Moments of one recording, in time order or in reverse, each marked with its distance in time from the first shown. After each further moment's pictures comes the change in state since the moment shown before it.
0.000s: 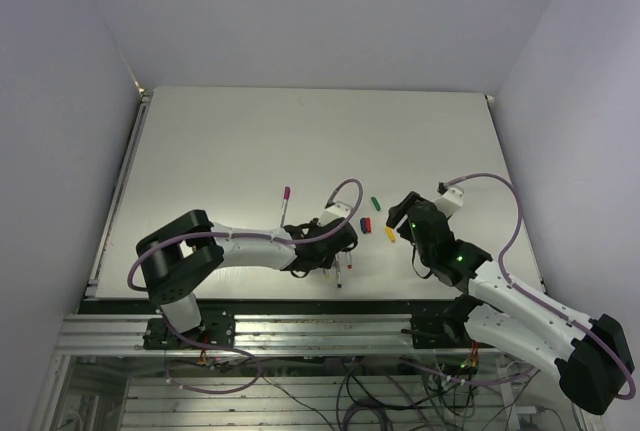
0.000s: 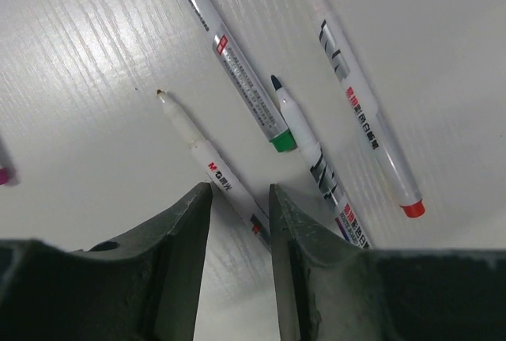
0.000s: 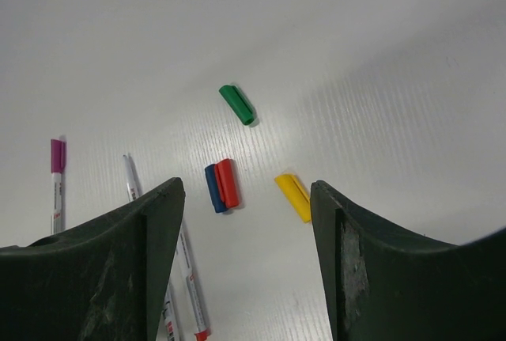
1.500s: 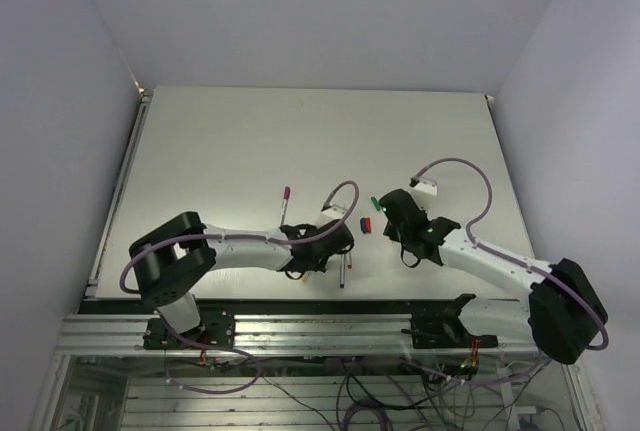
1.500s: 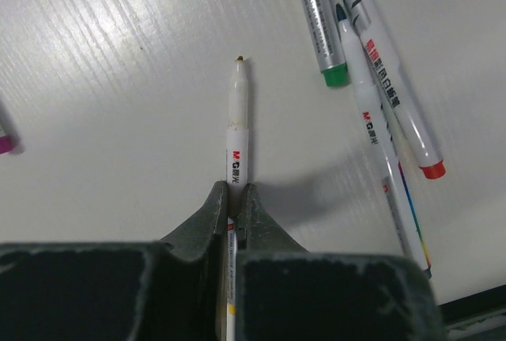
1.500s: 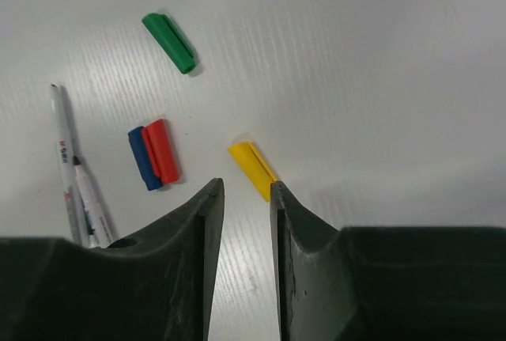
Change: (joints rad) left arm -0.001 -0.031 -0.008 -0.085 0.045 -0.003; right arm 0.000 0.336 0.152 -0.150 -0.047 -0.025
